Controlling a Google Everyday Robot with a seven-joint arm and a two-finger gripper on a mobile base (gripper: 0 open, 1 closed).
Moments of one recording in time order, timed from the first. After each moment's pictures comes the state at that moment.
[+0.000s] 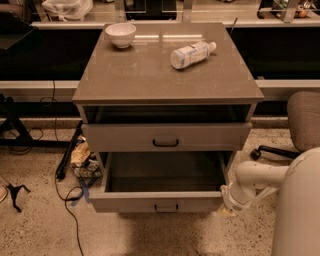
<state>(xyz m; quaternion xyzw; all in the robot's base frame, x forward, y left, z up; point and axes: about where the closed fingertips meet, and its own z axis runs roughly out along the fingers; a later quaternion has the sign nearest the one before) 0.474 -0.244 0.404 -0.60 0.79 0.10 0.07</state>
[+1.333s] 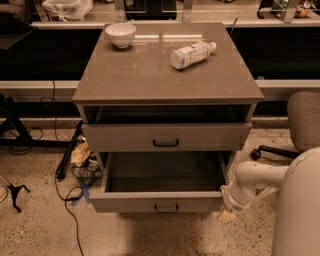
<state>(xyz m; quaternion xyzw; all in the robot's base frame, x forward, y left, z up) 0.474 -0.244 0.404 -0.60 0.79 0.10 0.07</state>
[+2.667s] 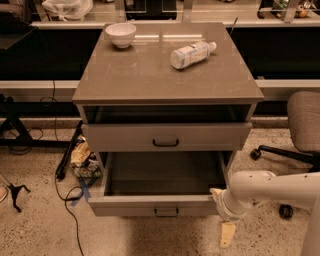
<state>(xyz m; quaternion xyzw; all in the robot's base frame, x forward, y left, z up) 0.441 -0.206 0.446 -0.69 0.71 0.06 0.10</state>
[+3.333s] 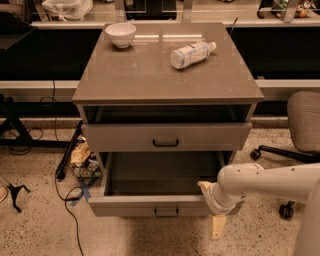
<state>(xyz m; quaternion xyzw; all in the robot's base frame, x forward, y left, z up) 0.462 -0.172 0.458 -0.74 0.66 0.05 0.12</state>
